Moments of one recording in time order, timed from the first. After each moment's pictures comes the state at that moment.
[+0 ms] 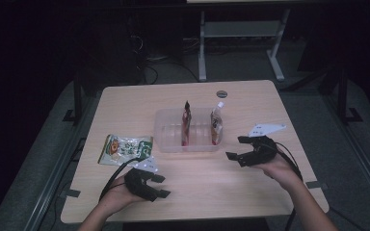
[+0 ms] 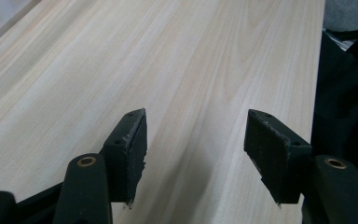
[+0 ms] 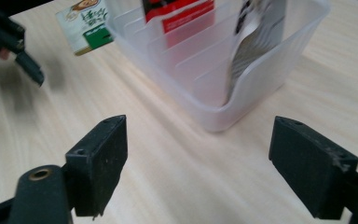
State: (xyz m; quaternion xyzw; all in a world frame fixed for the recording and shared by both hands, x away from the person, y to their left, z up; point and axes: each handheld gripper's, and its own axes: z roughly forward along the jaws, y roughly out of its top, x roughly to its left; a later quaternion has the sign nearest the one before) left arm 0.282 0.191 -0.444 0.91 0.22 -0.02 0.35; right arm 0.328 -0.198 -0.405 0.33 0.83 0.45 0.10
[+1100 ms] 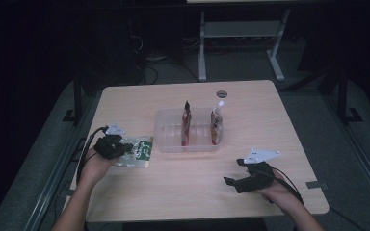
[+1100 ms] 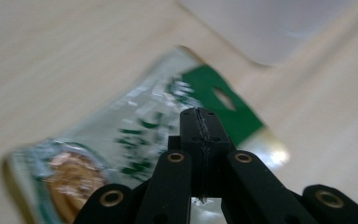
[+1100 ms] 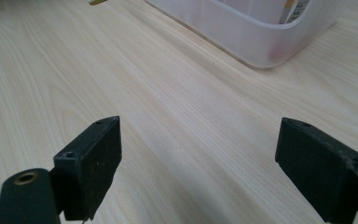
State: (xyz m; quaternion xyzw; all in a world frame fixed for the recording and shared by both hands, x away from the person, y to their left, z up) left arm 0.369 0.281 -0.412 0.86 0.39 0.16 0.29; right arm 0.279 -0.187 -0.447 0.34 0.84 0.42 0.09
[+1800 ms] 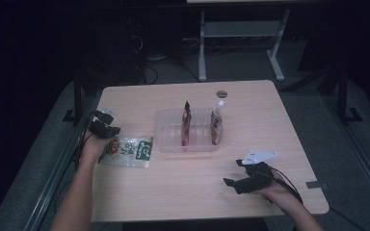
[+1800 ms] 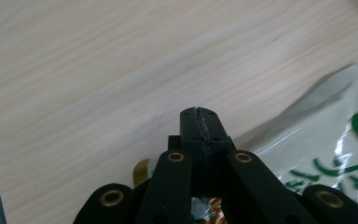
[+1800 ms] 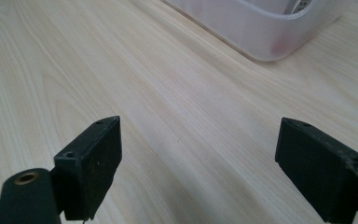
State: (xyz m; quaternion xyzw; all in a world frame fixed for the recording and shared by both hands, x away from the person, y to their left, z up) left arm 0.440 0.322 -0.433 0.83 0.47 0.19 0.23; right arm 0.280 -0.185 -0.451 0.33 0.85 0.41 0.10
